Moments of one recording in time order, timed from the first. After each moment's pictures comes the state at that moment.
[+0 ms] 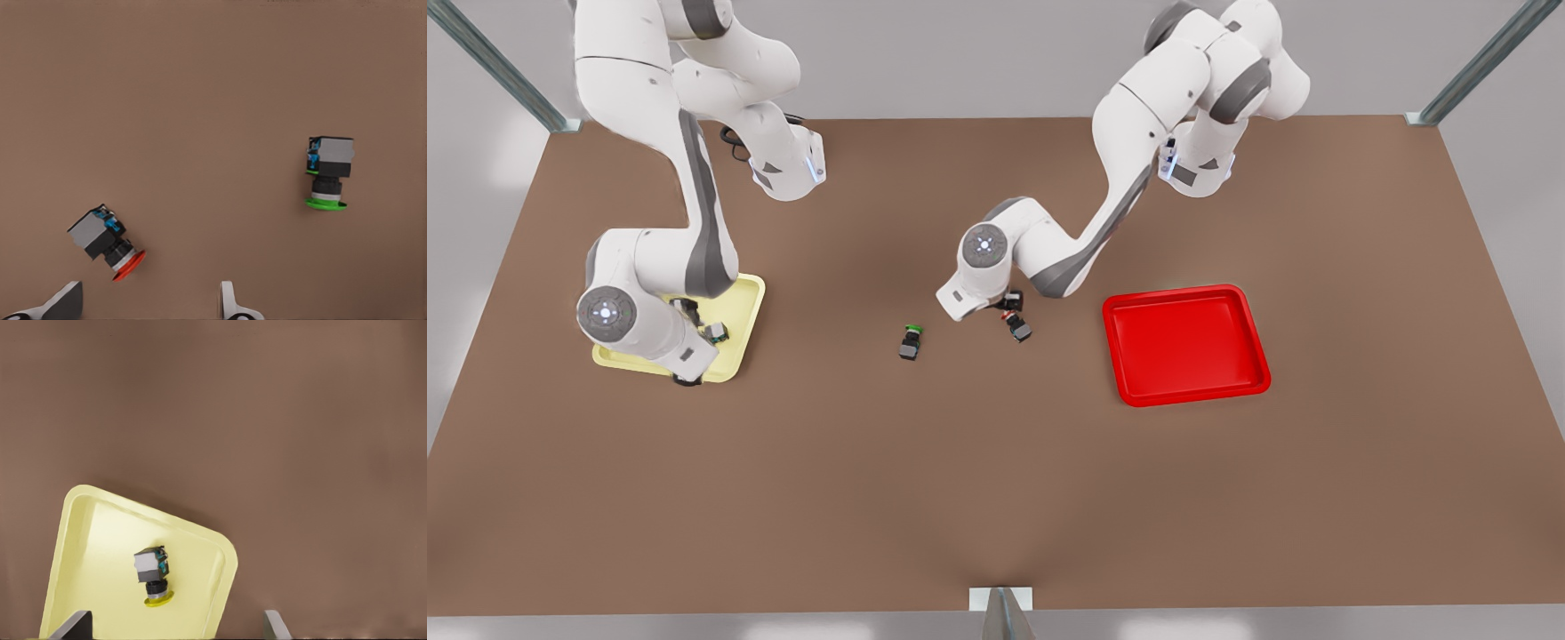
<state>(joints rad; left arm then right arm) -0.71 0.68 -0.19 -1.47 0.00 2.07 -0.73 0.36 0.36 -0.30 -1.59 -0.06 1.69 -1.33</state>
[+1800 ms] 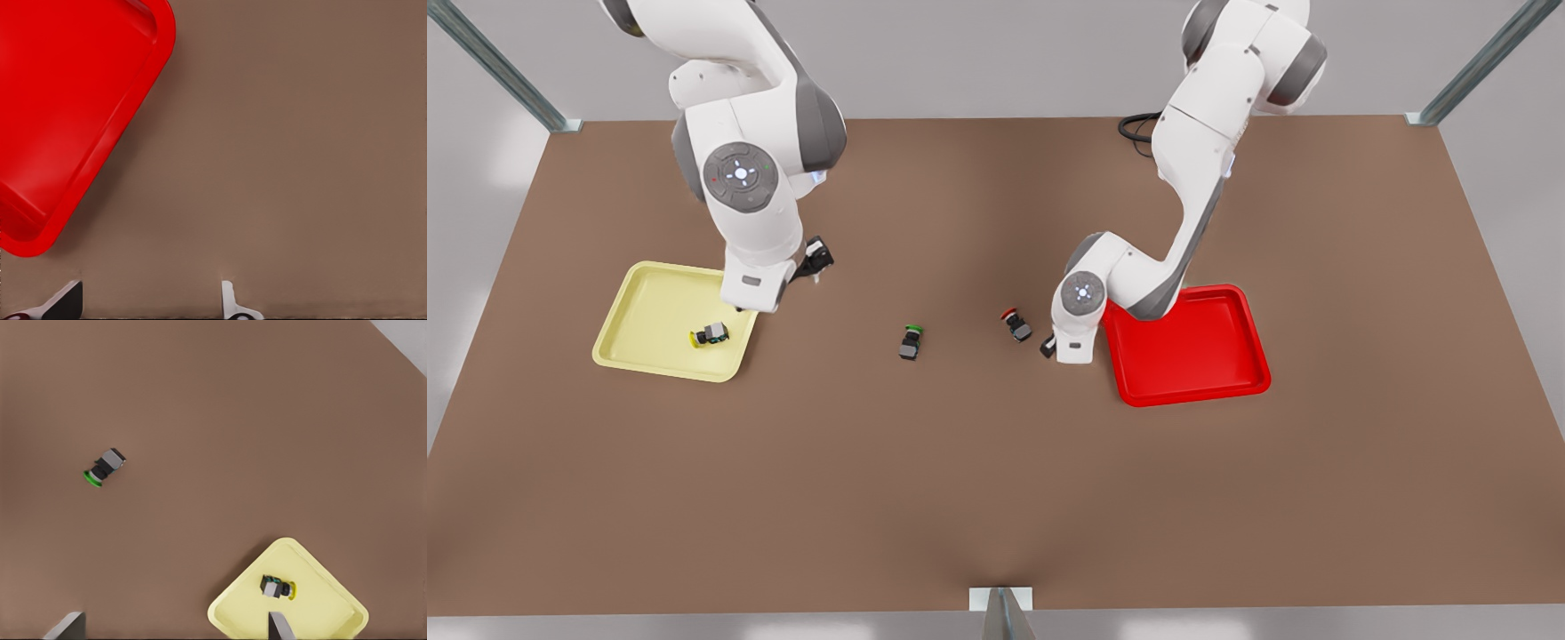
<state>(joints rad) -0.54 0.51 -0.12 -1.85 0.01 2.17 -1.37 0.50 0.19 -0.07 -1.43 -0.14 1.45 -0.18</state>
